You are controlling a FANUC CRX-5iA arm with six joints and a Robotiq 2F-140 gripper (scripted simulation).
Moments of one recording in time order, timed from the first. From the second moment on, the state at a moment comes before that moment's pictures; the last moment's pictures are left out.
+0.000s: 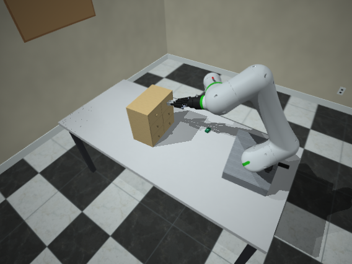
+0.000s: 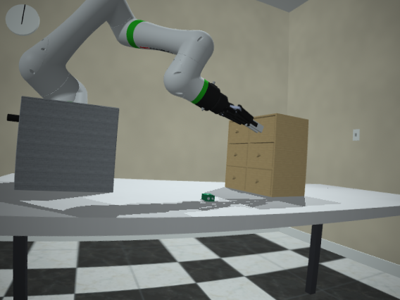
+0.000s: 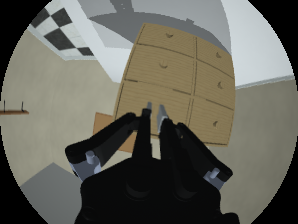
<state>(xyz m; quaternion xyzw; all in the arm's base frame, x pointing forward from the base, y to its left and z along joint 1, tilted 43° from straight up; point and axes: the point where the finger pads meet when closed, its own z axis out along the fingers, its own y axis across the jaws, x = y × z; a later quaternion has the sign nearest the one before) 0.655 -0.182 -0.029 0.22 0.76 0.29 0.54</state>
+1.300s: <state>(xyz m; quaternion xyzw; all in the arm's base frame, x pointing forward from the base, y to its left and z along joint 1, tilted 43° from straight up) 0.643 -0.182 -0.029 0.22 0.76 0.29 0.54</state>
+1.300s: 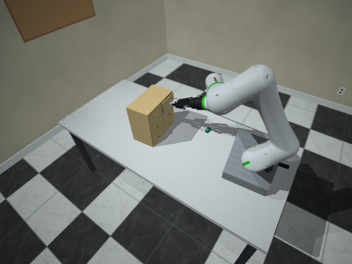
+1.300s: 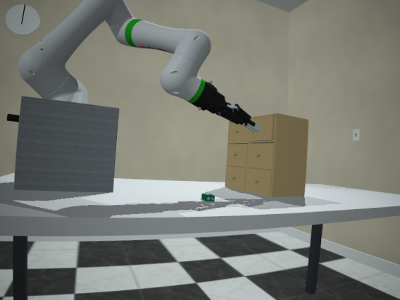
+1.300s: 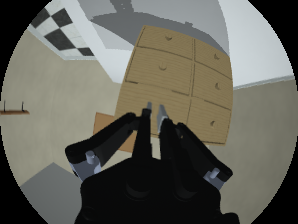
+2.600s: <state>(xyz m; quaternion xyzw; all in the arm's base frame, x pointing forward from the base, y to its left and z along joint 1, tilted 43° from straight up) 0.596 -0.181 -0.029 0.22 0.76 0.29 0.54</state>
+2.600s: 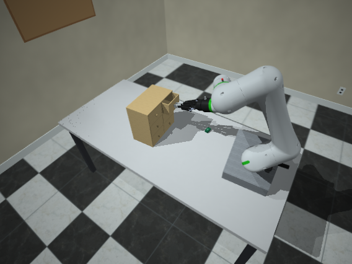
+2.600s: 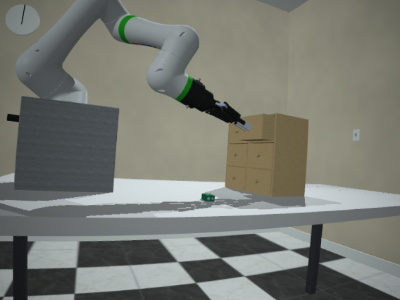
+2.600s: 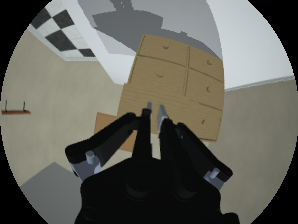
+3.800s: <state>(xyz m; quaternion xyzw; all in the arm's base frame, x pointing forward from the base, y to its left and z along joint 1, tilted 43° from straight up) 0.585 -0.180 -0.029 0.22 0.76 0.29 0.54</state>
